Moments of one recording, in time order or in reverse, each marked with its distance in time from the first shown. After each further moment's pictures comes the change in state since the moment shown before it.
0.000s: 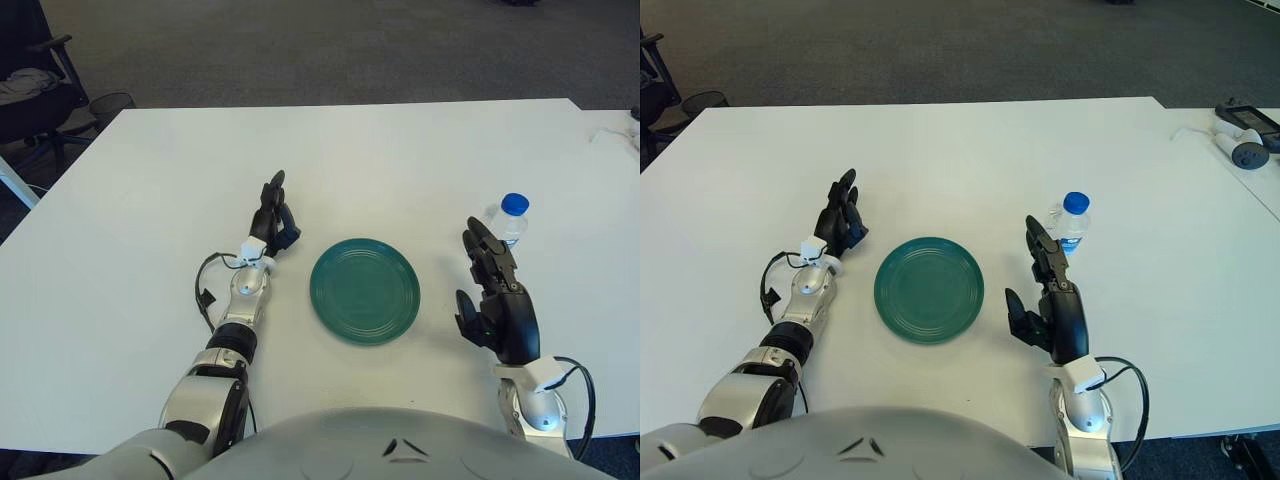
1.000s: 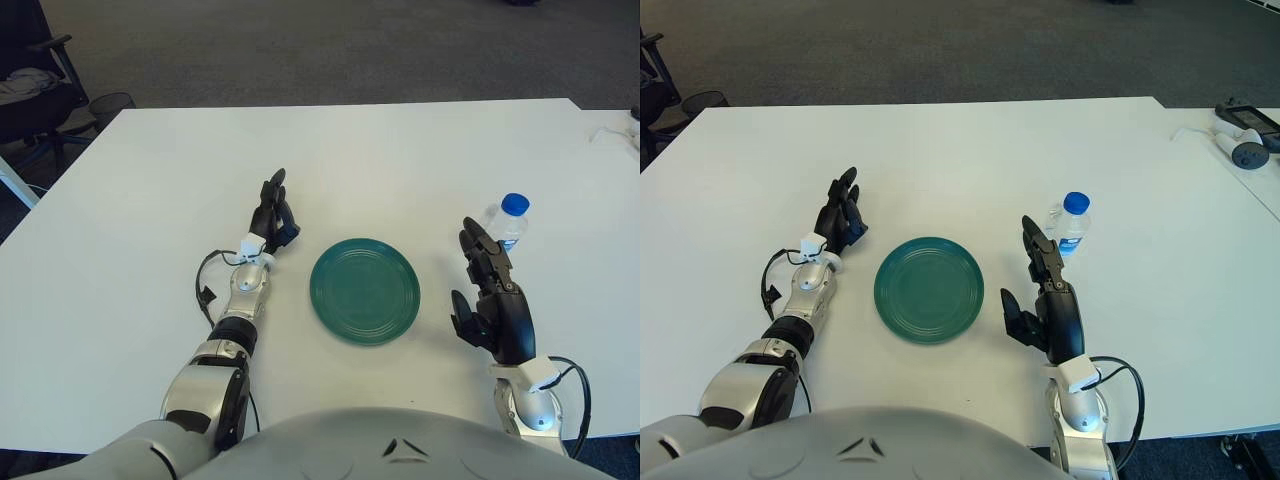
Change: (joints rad) left arm -0.041 0.005 0.019 0.074 -0.003 -0.021 -0.013; right arm 0.000 0.014 0.006 0.000 -0.021 0.000 -0.002
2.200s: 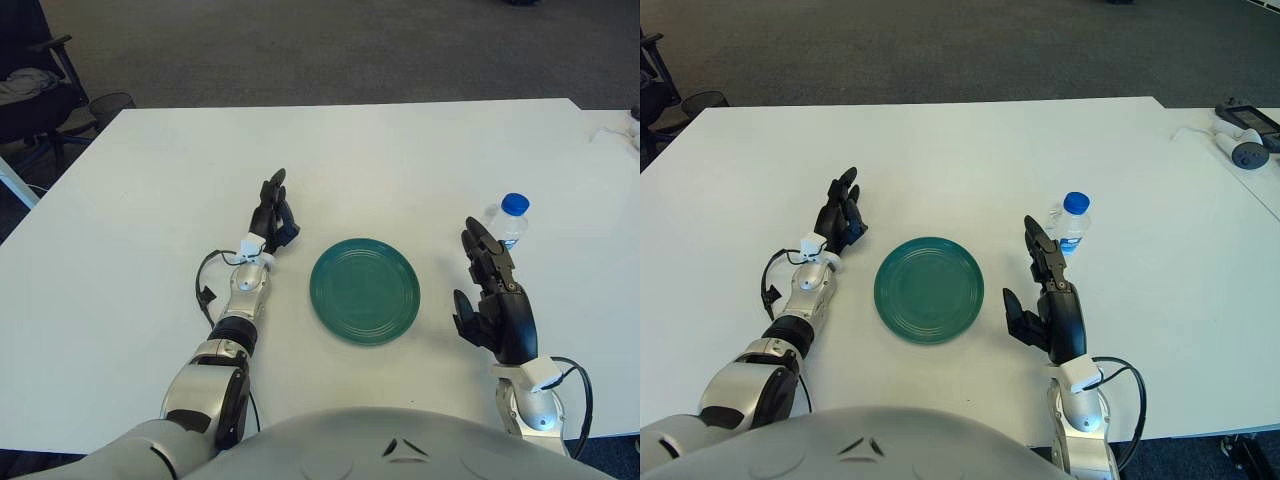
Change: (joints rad) left arm -0.001 -0.007 0.001 0.001 0.001 0.000 0.002; right arm 0.000 0.000 -0.009 0.000 0.004 0.000 0.003
